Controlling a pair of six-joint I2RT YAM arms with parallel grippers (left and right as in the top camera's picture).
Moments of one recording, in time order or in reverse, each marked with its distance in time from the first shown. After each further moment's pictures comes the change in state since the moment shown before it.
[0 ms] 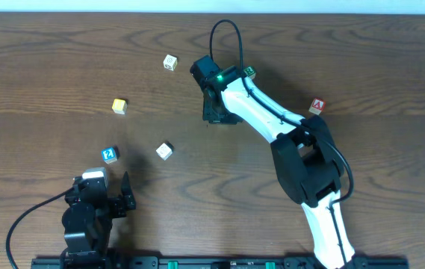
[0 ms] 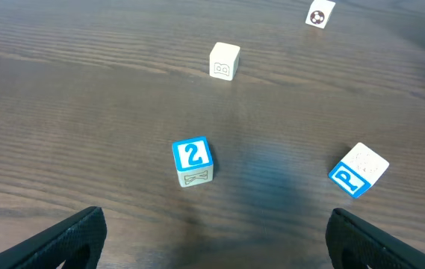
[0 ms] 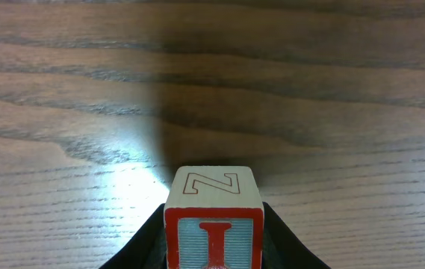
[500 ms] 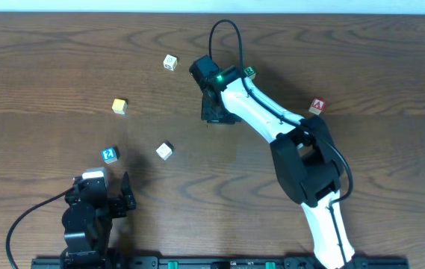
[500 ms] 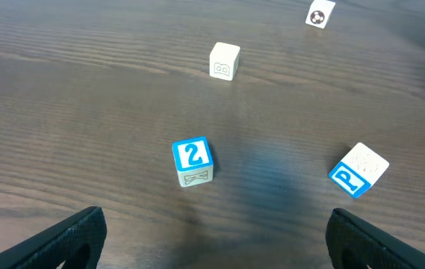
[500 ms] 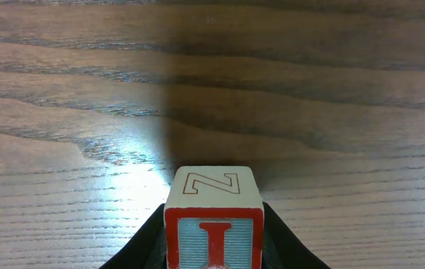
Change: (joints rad) left arm 0.000 0.000 0.000 0.000 0.000 0.000; right arm 0.000 0.003 0.000 0.020 -0.027 0.000
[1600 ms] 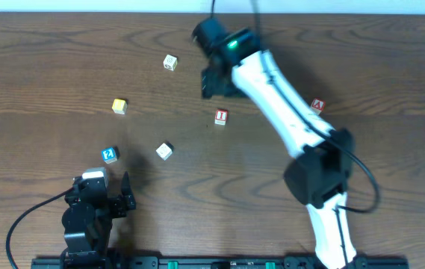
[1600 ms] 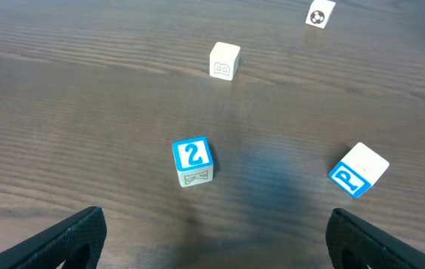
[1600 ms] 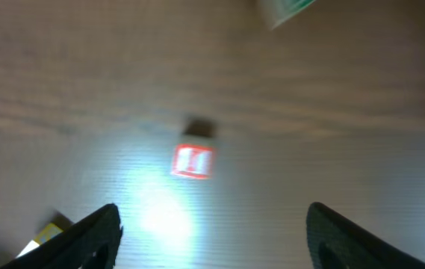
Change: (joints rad) left arm 0.000 0.000 0.000 0.000 0.000 0.000; right arm -0.055 -0.068 0.476 -0.446 0.054 -0.114
